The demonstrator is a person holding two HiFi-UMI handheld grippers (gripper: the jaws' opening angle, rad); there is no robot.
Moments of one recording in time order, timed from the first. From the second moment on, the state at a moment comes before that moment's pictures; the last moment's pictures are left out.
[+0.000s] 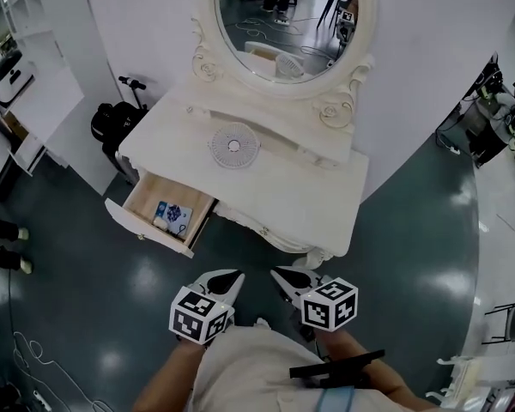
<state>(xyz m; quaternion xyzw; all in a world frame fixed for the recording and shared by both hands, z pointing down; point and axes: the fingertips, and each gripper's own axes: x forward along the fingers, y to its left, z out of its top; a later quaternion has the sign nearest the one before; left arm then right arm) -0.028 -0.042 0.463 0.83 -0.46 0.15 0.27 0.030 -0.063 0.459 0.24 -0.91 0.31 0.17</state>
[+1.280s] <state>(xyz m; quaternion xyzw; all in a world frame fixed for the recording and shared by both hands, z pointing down) -0.028 -0.017 0.450 0.83 -0.45 0.11 0.32 0.009 -0.039 0.440 0.19 -0.92 0.28 0.20</state>
